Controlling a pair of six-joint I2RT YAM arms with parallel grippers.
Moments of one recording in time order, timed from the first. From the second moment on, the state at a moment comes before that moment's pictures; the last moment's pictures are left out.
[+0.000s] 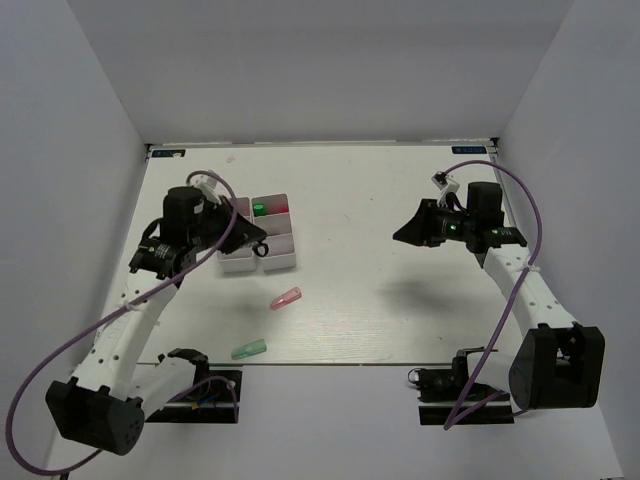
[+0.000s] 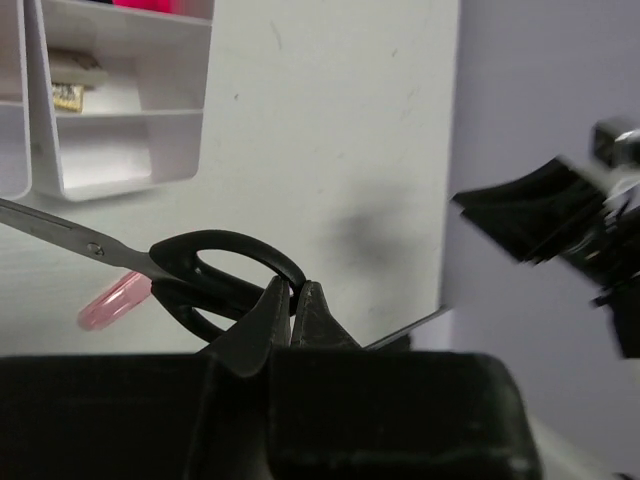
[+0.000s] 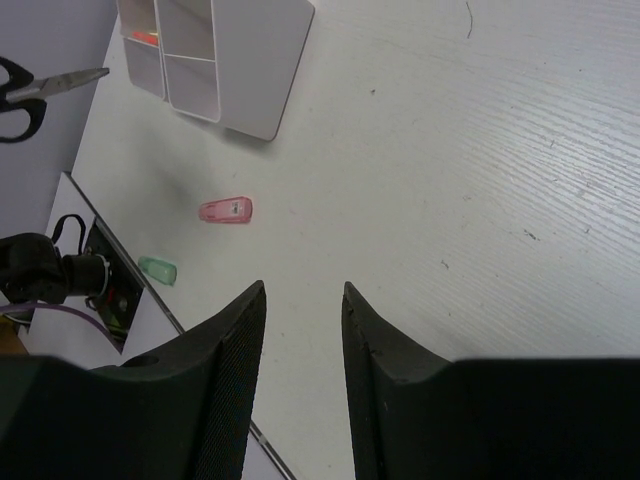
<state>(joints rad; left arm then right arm) -0.28 1.00 1.01 -0.59 0.35 -0.75 0.09 1.21 0.89 -0.35 -0.81 0.21</state>
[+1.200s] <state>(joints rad) 0.13 1.06 0.63 -0.08 0.63 -1.13 0.04 1.21 0.89 -0.35 -0.83 0.21</state>
